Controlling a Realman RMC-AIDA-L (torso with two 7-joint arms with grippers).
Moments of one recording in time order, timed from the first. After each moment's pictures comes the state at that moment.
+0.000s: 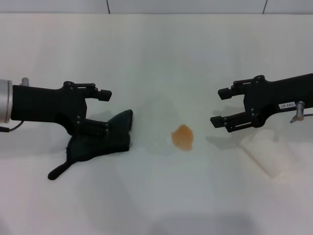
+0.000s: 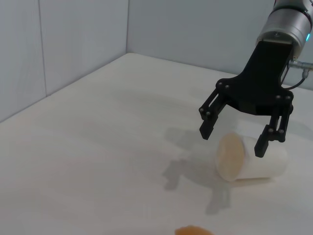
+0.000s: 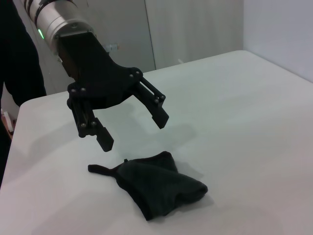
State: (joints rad) left arm -0.56 -2.02 0.85 0.87 2.08 1.66 -1.49; right arm 0.46 2.01 -1.18 -1.12 -1.92 -1.46 1.73
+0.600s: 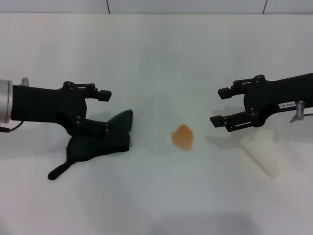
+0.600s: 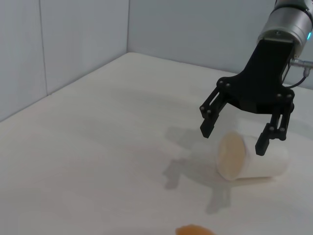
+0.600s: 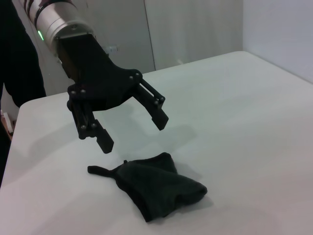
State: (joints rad) left arm -0.56 -2.02 0.85 0.87 2.08 1.66 -1.49; right arm 0.46 2.01 -1.18 -1.12 -1.92 -1.46 1.73
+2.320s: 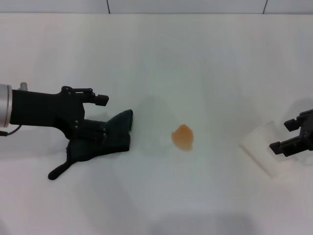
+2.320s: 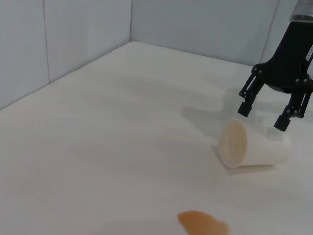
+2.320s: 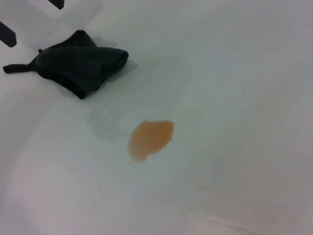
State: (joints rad) left arm -0.55 -2.03 0.85 0.87 2.11 1.65 -1.49; right arm 0.32 2.01 -1.20 -1.54 -2.31 -1.66 2.28
